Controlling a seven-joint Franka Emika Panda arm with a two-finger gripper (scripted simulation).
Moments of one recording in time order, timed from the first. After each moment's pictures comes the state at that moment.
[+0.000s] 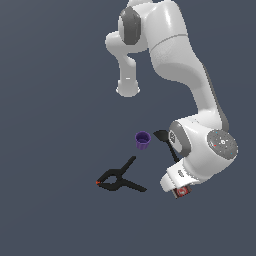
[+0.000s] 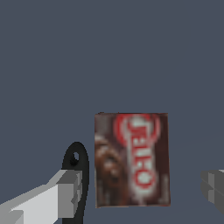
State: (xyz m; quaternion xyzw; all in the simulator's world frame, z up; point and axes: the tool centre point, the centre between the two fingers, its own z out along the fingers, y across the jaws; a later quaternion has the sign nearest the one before) arm 0.144 0.215 0.068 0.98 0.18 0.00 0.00
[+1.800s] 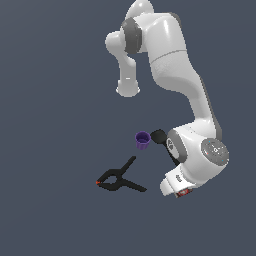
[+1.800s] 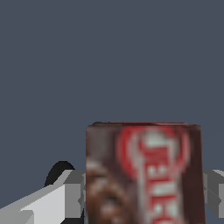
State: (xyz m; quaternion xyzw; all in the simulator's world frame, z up) arm 0.150 0.220 0.031 0.98 0.19 0.01 0.00
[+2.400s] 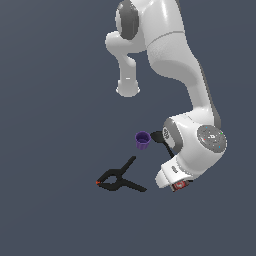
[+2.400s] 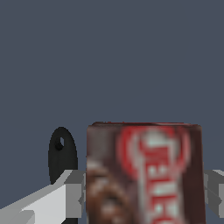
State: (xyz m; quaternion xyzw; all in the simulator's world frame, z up) arm 0.133 0.199 0.067 0.98 0.19 0.01 0.00
